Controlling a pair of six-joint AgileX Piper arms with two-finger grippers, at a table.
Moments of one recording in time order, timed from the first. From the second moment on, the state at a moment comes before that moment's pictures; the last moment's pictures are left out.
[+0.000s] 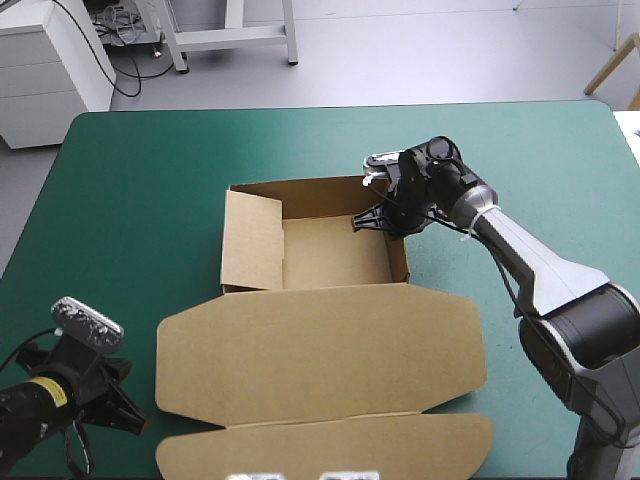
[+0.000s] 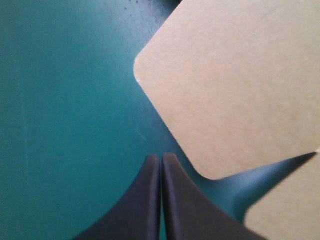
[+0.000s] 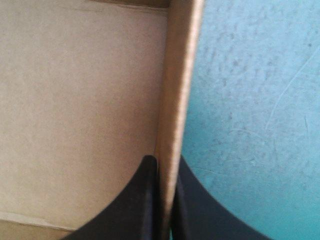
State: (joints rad) left arm -0.29 0.58 -0.76 0.02 1.19 0.20; right arm 0.45 1.91 -1.70 0.00 1.11 0.19
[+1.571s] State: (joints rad) left arm -0.29 0.41 -0.48 0.02 1.11 0.20; right arm -0.53 1.86 -1.80 -0.23 1.23 0.04
